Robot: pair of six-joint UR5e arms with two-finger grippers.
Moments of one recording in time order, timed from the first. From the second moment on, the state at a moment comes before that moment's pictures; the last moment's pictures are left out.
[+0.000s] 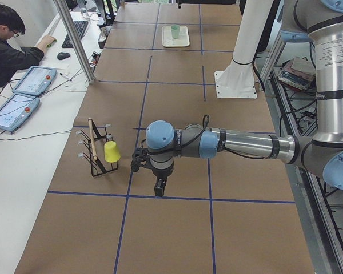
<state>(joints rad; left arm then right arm) -1.56 -1.40 -1.84 -1.49 -2.31 0.12 1.45 -1.87 1.96 -1.61 2.32 -0.07</state>
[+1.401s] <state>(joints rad) -1.56 -1.39 -1.85 -1.48 -2.30 0.12 1.48 -1.90 1.95 -1.61 2.32 -0.09</state>
